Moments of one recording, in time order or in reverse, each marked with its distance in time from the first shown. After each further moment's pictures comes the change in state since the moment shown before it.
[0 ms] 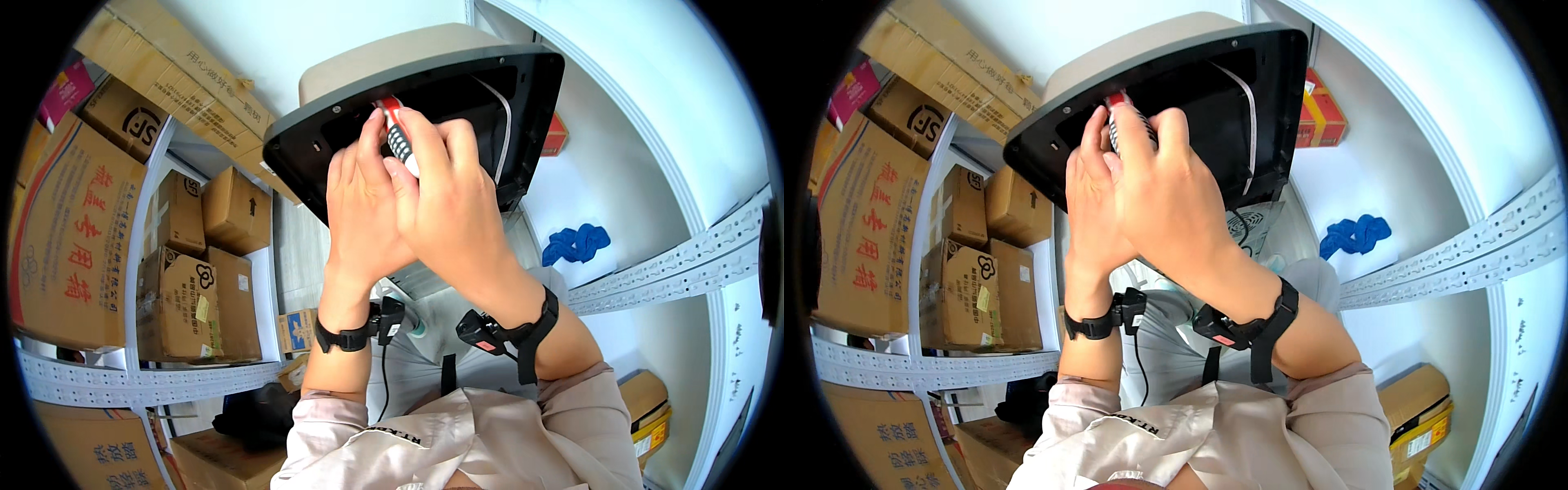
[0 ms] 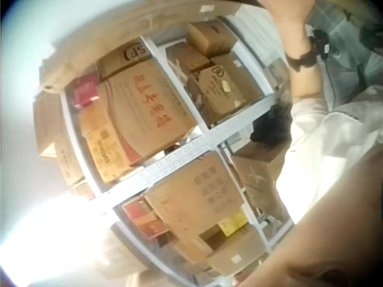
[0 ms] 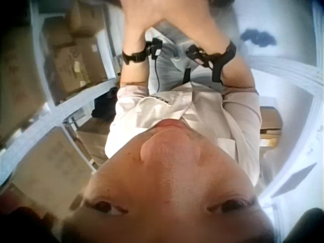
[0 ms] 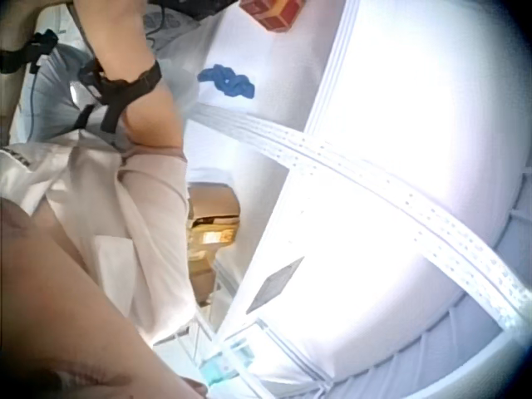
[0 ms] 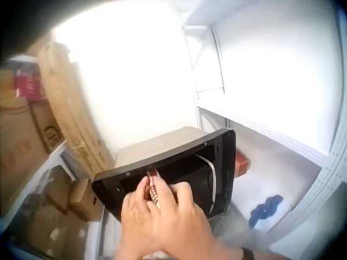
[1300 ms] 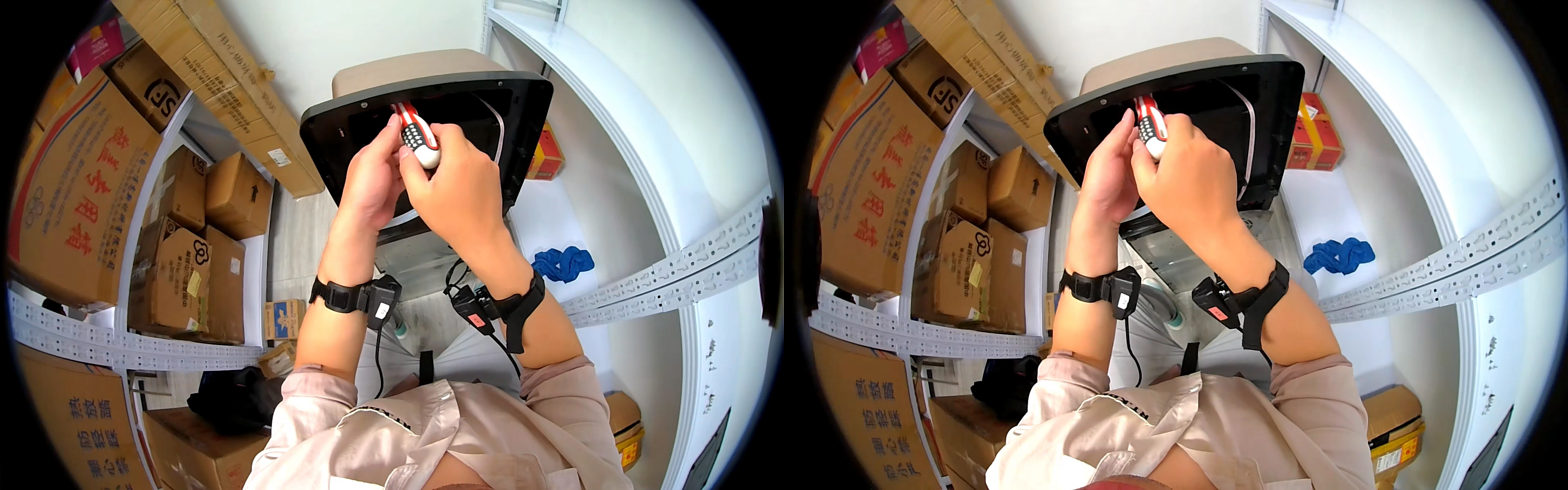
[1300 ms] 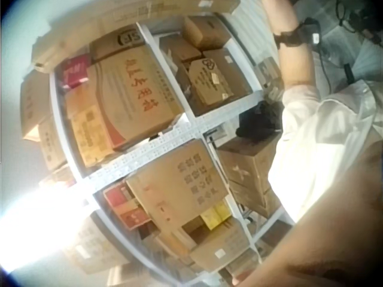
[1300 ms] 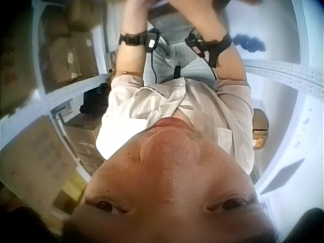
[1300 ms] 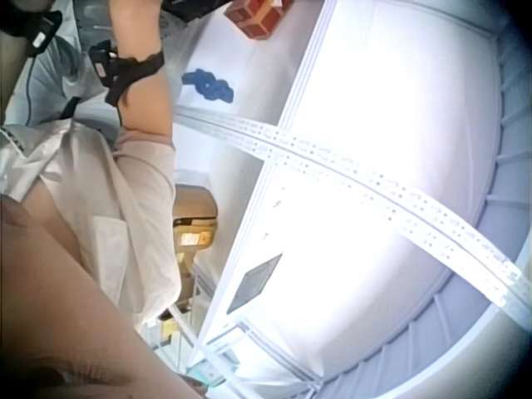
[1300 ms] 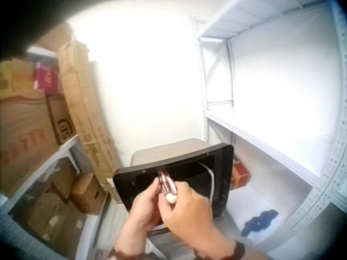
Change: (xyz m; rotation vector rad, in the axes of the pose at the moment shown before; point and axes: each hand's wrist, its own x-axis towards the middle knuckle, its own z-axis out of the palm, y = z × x) left_hand 0.025 0.001 -0.001 -1.542 -0.050 -0.955; right_hand 0.014 0.003 -0.013 -0.064 -0.081 0.091
